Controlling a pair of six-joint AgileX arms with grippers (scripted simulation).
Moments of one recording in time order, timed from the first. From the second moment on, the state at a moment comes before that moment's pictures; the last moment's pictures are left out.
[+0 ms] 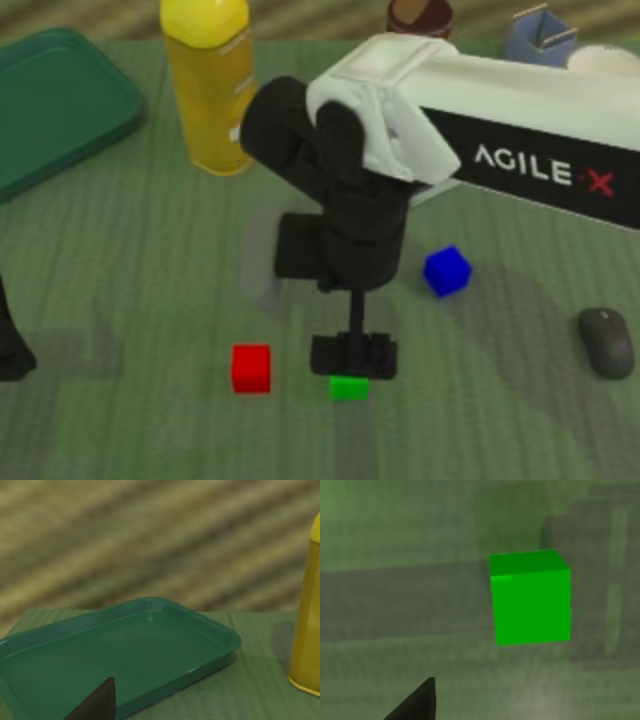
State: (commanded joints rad) left arm 0.02 0.00 0.00 0.00 0.00 0.00; right arm 0.82 2.11 1.75 -1.20 0.00 -0.65
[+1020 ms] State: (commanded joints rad) left arm 0.02 0.00 0.00 0.00 0.00 0.00; right arm 0.50 2.20 1.82 -1.19 0.00 0.01
